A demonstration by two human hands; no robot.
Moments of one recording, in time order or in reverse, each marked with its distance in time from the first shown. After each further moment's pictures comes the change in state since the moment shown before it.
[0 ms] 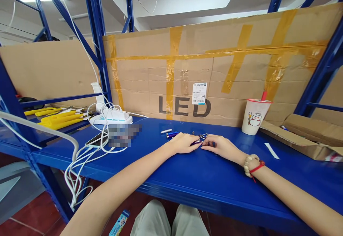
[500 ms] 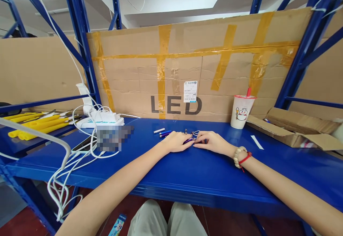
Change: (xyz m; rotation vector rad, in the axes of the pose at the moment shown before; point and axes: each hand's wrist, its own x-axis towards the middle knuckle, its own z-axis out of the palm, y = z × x) left_hand -0.001 0.003 -0.004 0.059 -0.028 0.000; right_hand -0.001 -0.004 -0.005 0.003 -0.001 -0.082
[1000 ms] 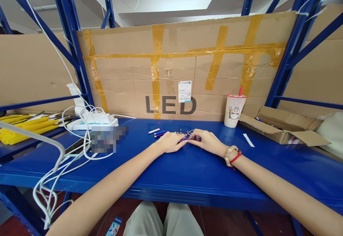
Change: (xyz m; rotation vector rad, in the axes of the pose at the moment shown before) left_hand 0.001 0.002 -0.002 0.068 -0.063 -0.019; right_hand 0.000 -0.003 0.002 0.023 0.141 0.066
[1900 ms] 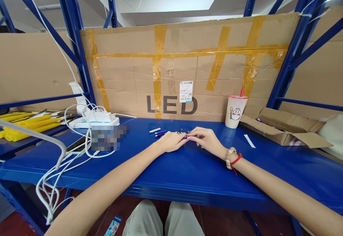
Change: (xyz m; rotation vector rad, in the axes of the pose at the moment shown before) left_hand 0.000 0.002 -0.002 0.030 -0.043 -0.035; right_hand 0.001 -0.011 0.005 0.325 0.178 -0.098
